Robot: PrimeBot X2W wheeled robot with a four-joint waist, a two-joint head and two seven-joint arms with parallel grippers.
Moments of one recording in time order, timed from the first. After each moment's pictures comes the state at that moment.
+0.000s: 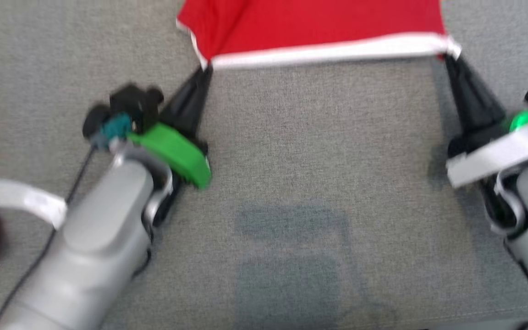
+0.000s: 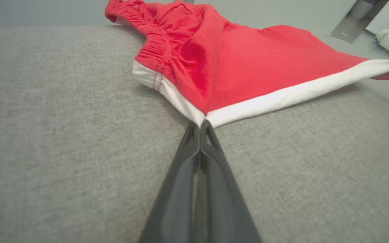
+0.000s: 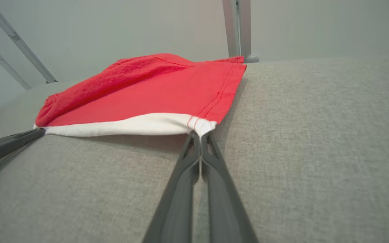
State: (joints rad) left arm -0.83 0.26 -0.79 0.58 -0.72 -0.06 -0.27; right arm -0.56 -0.49 0.37 0.21 0.66 0.13 -0.26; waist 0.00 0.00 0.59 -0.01
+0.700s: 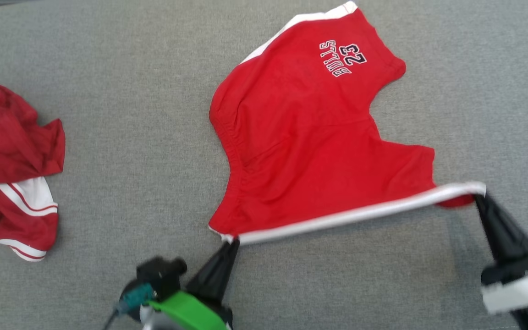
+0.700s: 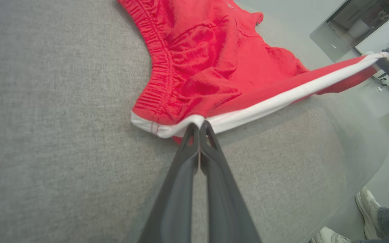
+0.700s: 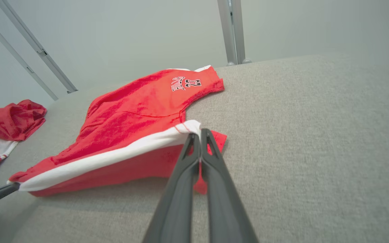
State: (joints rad) left arm -0.14 0.37 -0.78 0.05 -0.76 0.10 -0.18; right arm 0.11 -0.48 0.14 -0.13 0.63 0.13 -0.26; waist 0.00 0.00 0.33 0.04
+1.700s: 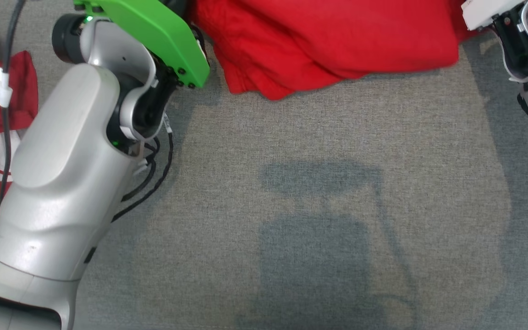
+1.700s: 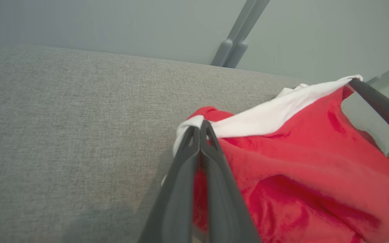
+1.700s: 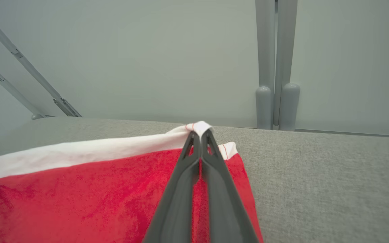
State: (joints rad) left arm -0.99 0.24 -0.59 0.28 -0.87 0.11 0.22; right arm -1.13 -0.45 0.51 0.57 0.78 0.13 -0.12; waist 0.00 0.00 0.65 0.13
